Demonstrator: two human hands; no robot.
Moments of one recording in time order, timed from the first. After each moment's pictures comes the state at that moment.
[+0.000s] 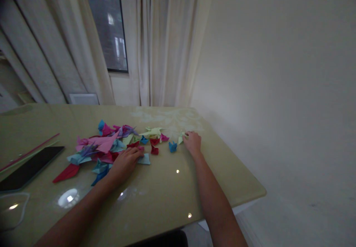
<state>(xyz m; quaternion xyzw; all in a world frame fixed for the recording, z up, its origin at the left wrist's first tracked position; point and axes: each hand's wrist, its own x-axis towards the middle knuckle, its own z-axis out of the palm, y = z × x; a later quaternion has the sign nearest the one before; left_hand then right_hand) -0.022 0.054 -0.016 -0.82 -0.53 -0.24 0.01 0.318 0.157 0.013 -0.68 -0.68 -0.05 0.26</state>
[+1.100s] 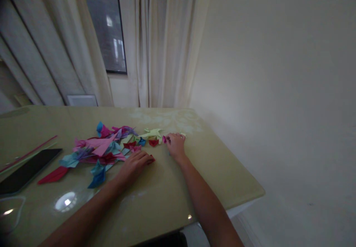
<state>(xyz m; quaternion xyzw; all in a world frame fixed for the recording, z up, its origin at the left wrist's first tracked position) 0.014 0.049 -0.009 -0.86 -0.40 -0.33 -0.01 0.237 0.131 0.021 -0.58 -0.76 0.01 0.29</state>
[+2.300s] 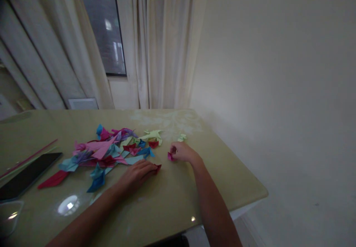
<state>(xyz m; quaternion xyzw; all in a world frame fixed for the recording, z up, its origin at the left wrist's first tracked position) 0.021 0.036 -0.015 -0.90 -0.31 -0.31 -0.03 0.293 0.119 0.043 -0.48 -0.82 0.28 0.16</state>
